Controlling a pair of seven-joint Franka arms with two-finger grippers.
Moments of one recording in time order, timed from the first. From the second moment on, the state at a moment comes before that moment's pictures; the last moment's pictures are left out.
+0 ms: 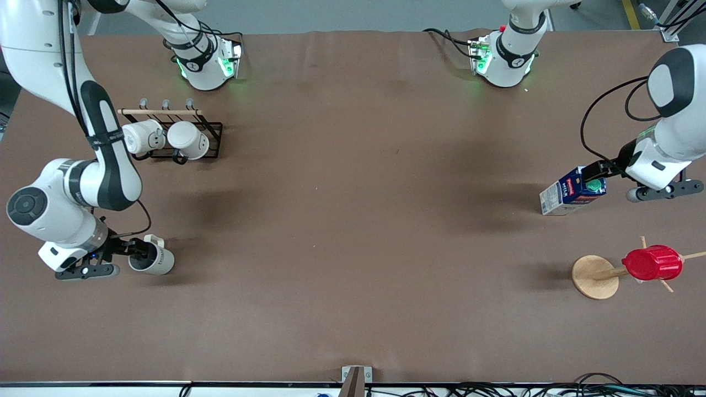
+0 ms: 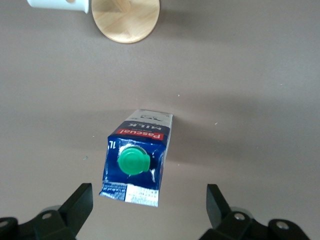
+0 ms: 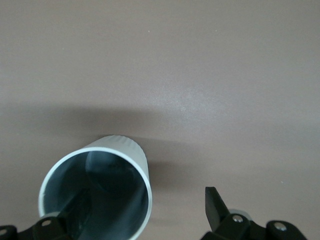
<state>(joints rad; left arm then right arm) 0.16 0.02 -0.09 -2.05 0.06 1.99 -0.07 0.00 0.56 -0.13 -1.77 0.00 2.44 -0.23</state>
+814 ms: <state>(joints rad) 0.21 0.07 -0.09 -2.12 0.06 2.05 -0.07 0.00 0.58 -0.13 -1.78 0.06 2.47 -0.23</state>
